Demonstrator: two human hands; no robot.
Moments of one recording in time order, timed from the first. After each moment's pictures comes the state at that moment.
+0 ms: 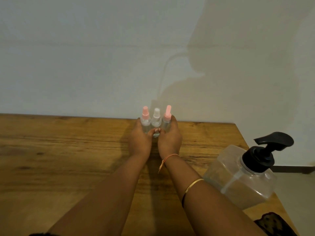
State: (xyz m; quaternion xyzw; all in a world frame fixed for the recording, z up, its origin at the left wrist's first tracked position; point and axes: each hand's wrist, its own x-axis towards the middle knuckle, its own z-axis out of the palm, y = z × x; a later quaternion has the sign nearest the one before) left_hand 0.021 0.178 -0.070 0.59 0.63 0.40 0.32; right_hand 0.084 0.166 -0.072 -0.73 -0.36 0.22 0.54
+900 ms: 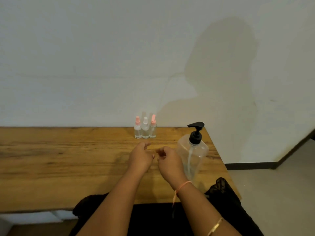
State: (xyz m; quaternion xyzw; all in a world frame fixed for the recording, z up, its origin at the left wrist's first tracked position) left_hand 0.004 0.054 -0.002 0.59 0.61 0.29 0.44; right_hand 0.083 -0.001 0.015 -0.75 -0.47 0.30 0.37
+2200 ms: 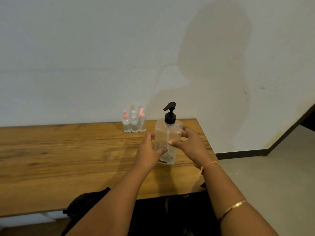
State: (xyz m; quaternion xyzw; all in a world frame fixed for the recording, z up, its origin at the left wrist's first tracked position) left_hand 0.050 0.041 -0.018 0.67 0.49 0.32 0.46; right_hand 0.180 -0.016 0.028 -0.71 -0.42 0.34 0.45
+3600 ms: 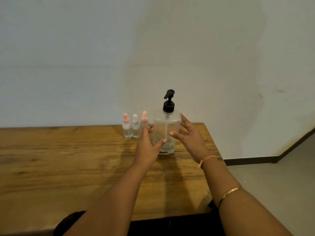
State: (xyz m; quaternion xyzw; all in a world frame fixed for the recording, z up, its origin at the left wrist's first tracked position) left_hand 0.065 0.106 -0.042 0.63 0.46 0.42 0.46; right_hand 0.205 0.064 -0.006 -0.59 -0.44 0.40 0.55
